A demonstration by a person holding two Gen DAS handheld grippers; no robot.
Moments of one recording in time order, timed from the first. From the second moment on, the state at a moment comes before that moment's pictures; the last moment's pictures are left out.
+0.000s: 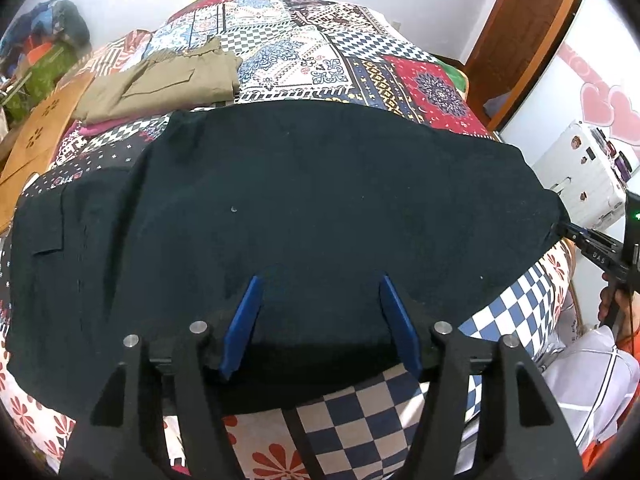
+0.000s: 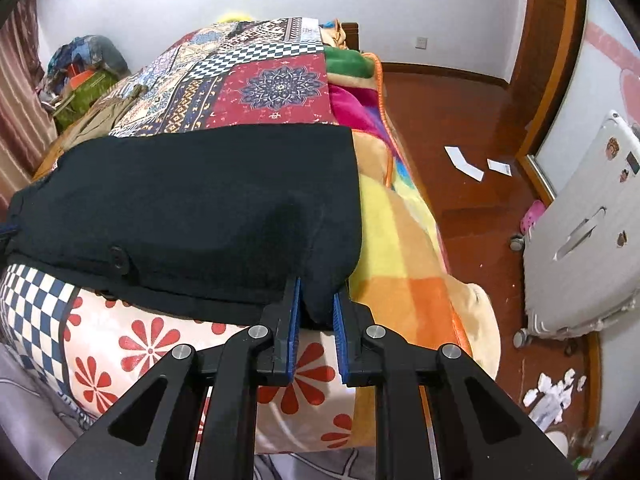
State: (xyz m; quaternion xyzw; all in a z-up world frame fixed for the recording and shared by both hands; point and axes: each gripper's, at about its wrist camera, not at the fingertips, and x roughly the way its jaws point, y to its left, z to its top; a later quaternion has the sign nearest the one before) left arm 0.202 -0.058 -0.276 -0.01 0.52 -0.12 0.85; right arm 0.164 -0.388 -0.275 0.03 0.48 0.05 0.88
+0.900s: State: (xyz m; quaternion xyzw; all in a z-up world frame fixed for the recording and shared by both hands) left arm 0.235 0.155 -0.240 -0.08 0.47 0.08 0.88; right arm 0.265 -0.211 -0.175 -0.02 0.42 0.27 0.87
